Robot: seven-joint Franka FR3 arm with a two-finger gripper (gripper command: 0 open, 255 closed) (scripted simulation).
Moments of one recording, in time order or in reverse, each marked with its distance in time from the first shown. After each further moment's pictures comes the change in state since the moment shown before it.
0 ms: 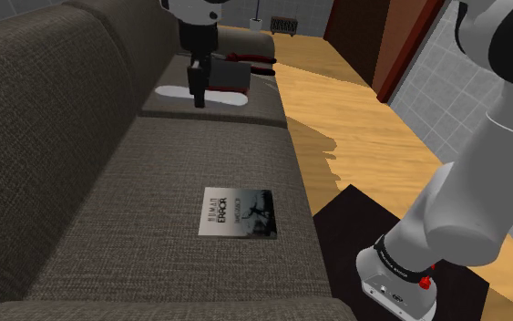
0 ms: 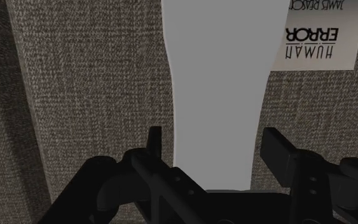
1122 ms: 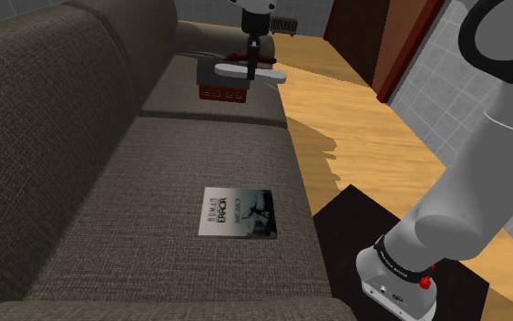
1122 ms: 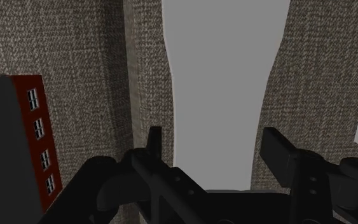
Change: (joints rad) arm -0.214 0.012 -0.163 0.015 0.024 0.007 -0.379
